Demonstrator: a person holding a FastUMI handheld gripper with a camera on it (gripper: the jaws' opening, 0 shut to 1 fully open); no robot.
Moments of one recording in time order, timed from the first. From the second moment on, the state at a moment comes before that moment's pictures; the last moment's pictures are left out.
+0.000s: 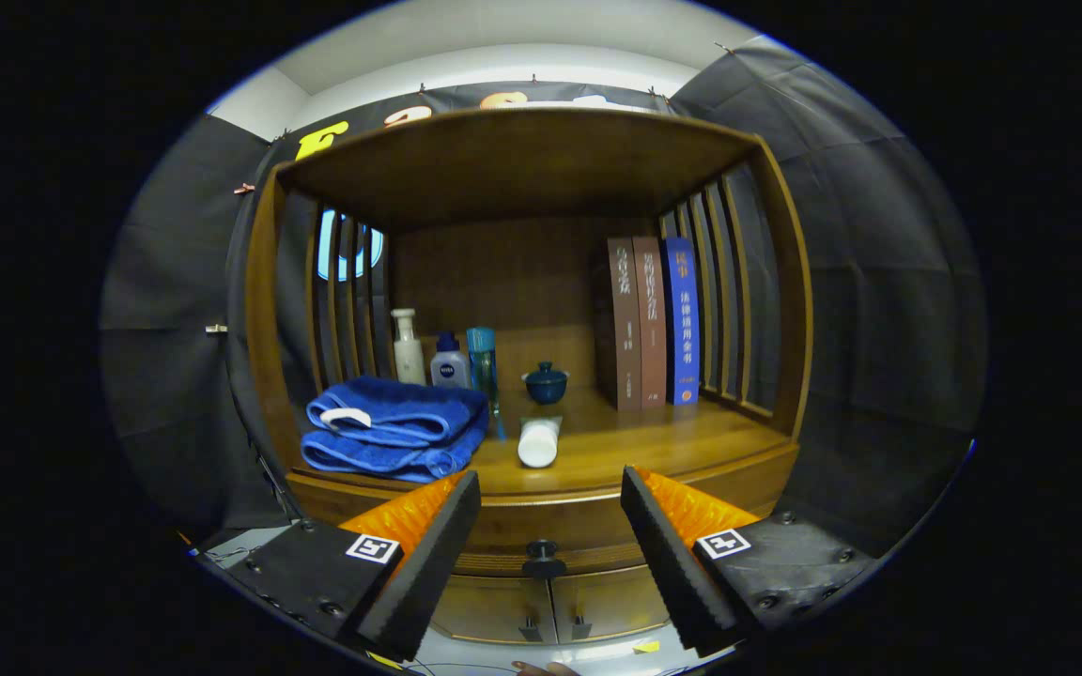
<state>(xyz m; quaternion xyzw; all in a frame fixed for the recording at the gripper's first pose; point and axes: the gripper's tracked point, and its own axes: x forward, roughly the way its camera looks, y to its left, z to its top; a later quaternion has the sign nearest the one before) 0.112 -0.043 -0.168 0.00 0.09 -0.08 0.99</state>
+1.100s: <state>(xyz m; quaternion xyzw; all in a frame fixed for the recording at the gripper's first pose) 0.033 0.008 0.008 -0.01 0.02 -0.04 1.00</state>
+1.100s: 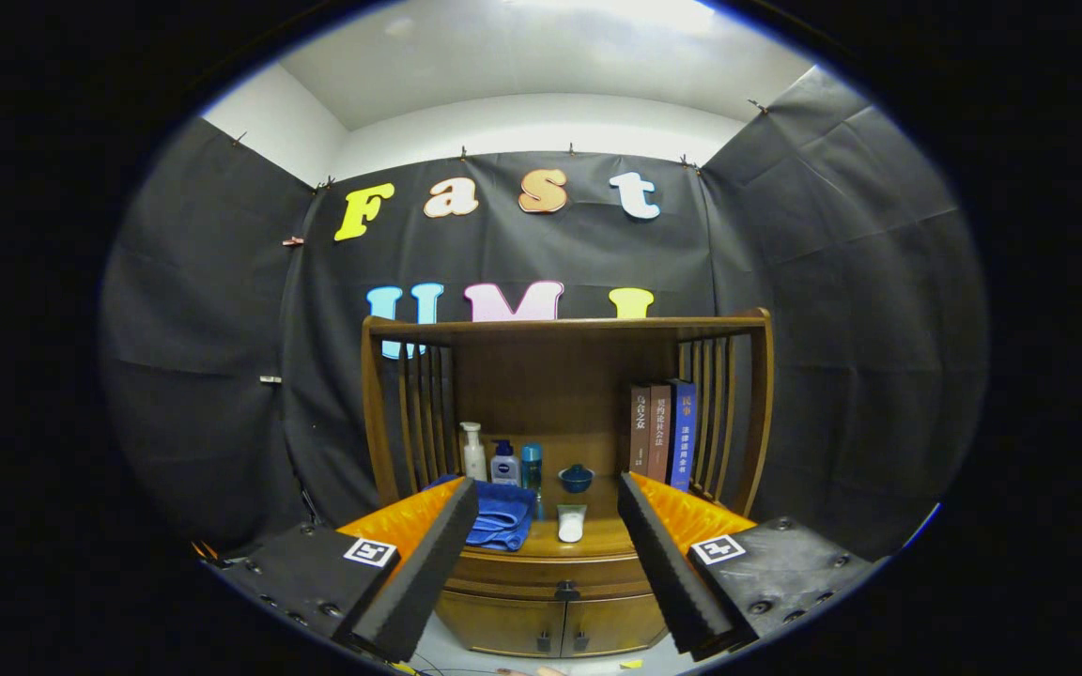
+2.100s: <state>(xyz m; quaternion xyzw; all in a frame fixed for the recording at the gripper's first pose) 0.029 0.008 0.024 -0.02 0.01 -0.05 1.00</state>
